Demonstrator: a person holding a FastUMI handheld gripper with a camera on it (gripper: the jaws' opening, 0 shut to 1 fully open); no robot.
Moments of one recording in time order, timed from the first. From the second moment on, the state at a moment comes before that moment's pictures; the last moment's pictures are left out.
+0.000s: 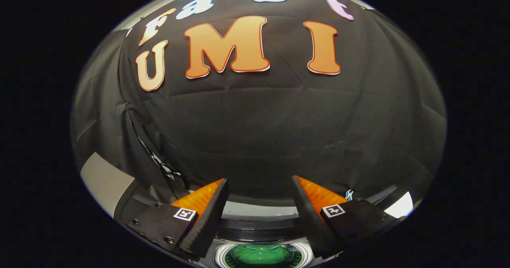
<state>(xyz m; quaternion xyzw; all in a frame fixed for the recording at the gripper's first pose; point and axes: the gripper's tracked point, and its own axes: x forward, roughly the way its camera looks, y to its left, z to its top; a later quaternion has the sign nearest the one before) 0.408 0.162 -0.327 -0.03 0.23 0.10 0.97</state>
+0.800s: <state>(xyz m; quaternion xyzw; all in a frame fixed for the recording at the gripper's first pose) 0.253 0.138 -0.361 -0.02 0.25 0.10 0.96</state>
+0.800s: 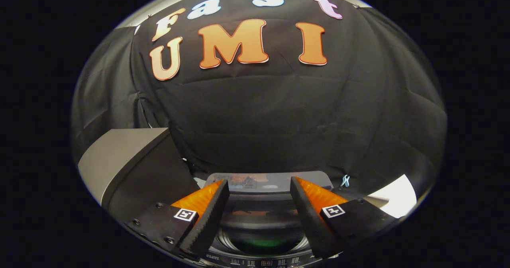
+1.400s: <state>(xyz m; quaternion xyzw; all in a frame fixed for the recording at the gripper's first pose) 0.236 0.147 -0.283 0.01 0.20 0.12 0.97</state>
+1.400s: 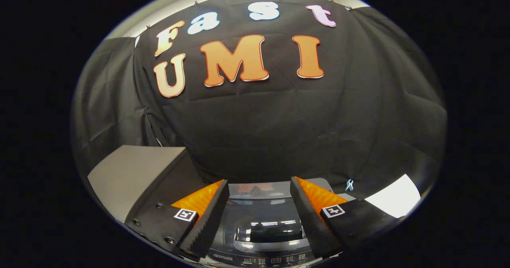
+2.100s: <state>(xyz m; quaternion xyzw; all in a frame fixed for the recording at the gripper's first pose) 0.188 0.133 -0.080 0.03 0.03 0.14 0.99</state>
